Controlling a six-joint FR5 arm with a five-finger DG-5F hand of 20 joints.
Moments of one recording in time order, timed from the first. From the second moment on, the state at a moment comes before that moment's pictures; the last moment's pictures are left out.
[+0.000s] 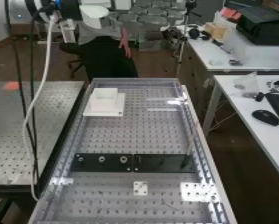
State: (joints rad) arm 1.52 -1.63 -1.68 -2.96 -1.57 -0.50
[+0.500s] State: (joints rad) arm 1.49 -1.71 -1.86 -2.57 -1.42 -0.21
